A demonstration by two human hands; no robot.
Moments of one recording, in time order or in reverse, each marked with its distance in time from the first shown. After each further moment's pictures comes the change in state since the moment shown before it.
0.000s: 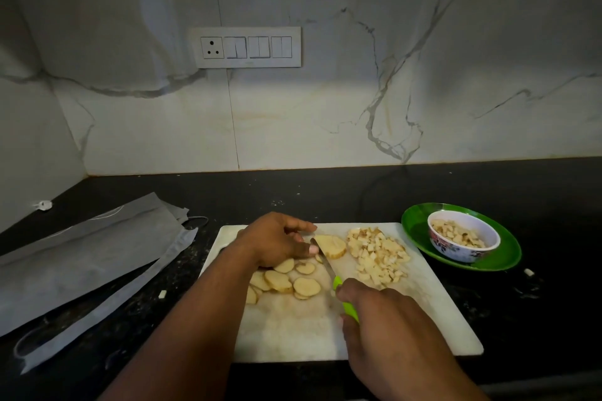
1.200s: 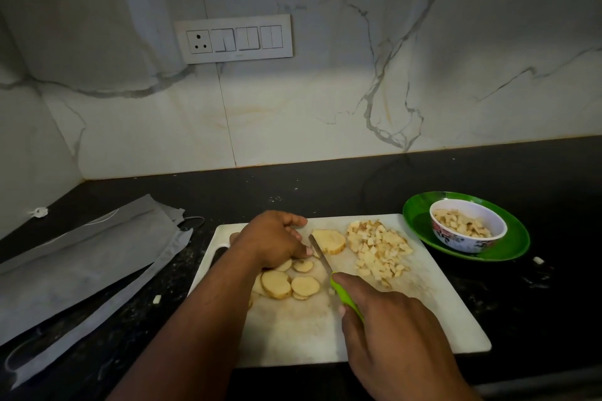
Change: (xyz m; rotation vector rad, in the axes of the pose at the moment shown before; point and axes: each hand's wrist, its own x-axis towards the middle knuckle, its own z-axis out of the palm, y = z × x) left_hand 0.017 -0.005 0.008 -0.019 0.055 -0.086; right_hand -0.001 0.013 0.016 0.081 0.084 0.011
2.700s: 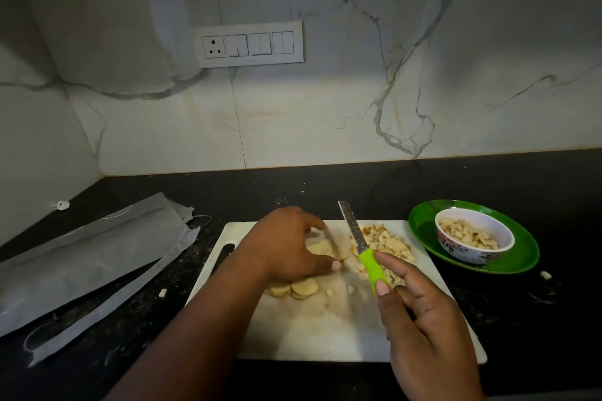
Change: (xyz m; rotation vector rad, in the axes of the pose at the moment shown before) left_hand -0.042 0.031 0.000 0.522 0.135 0.385; right_hand -0.006 0.024 -0.003 0.820 0.275 0.079
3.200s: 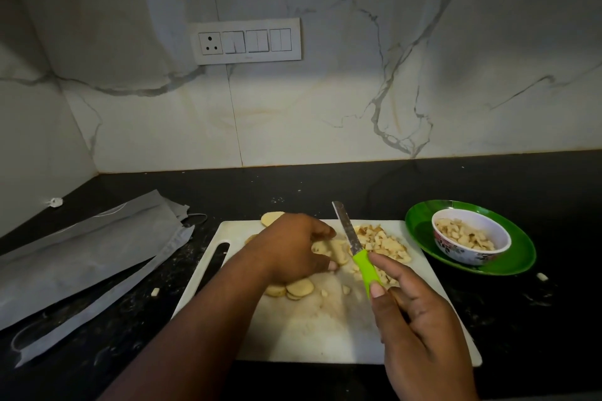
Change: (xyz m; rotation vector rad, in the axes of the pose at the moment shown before) left_hand 0.008 0.009 0.009 -0.149 -0.117 0.031; right_hand 0.000 0.000 0.000 -0.012 0.005 0.011
